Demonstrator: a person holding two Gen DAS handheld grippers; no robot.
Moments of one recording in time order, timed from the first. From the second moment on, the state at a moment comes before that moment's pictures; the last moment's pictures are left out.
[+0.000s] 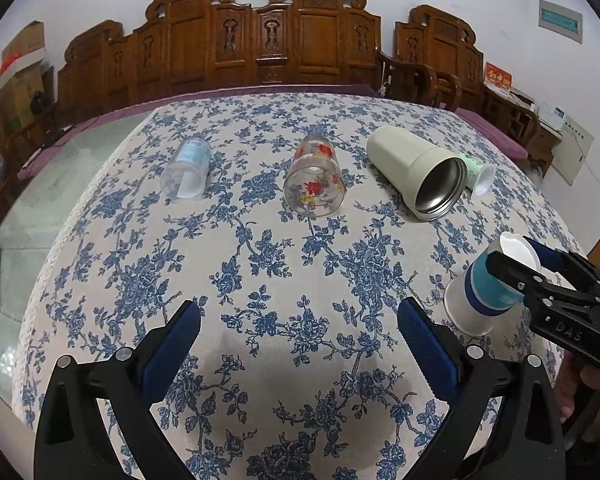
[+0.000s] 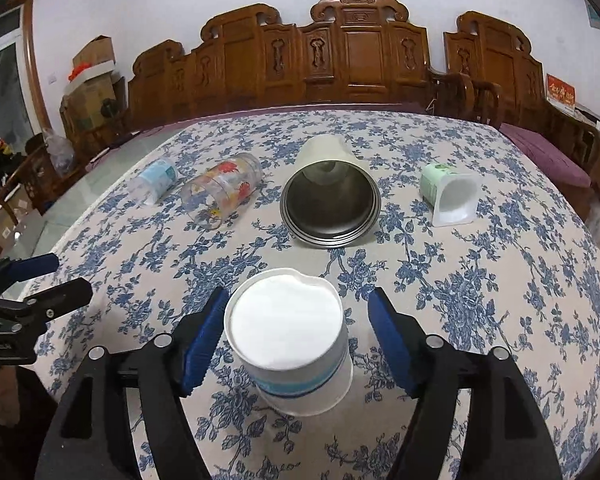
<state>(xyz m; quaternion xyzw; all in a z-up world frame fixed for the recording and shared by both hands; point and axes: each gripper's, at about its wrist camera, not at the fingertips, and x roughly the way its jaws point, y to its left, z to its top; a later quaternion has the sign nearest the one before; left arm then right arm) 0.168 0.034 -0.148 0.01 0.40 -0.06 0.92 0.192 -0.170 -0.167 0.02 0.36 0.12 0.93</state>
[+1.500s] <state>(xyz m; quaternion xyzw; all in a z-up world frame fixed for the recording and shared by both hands) 0.020 -0.018 -0.016 0.03 0.26 -0.02 0.96 0.024 -0.230 -0.015 0.03 0.20 0.09 0.98</state>
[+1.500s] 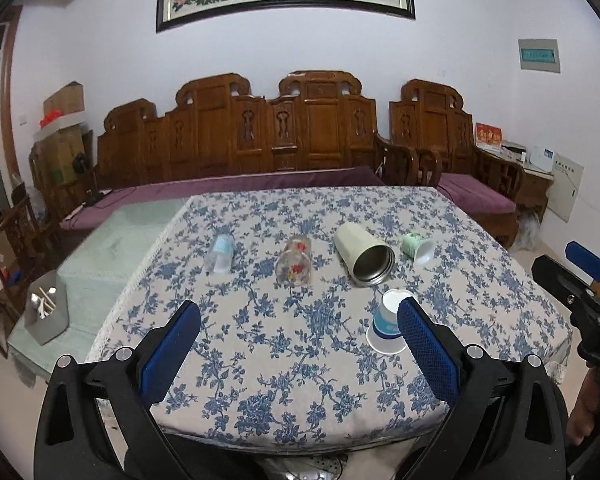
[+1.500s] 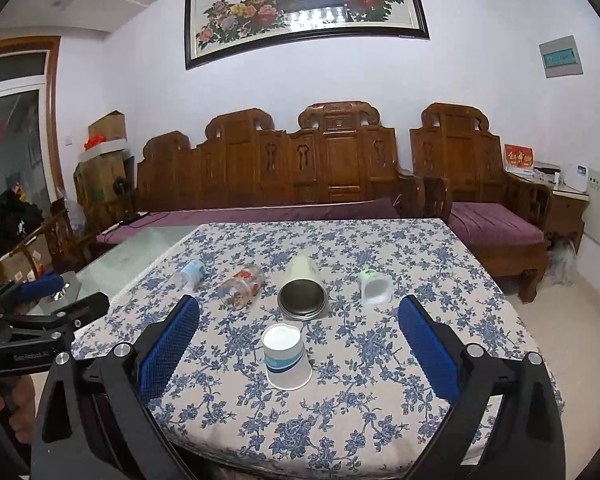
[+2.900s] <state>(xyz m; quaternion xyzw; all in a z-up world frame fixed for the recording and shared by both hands) 0.005 -0.018 -0.003 0.02 0.24 -0.02 0.97 0.023 -0.225 -0.015 0.03 0.19 0.09 0.98</state>
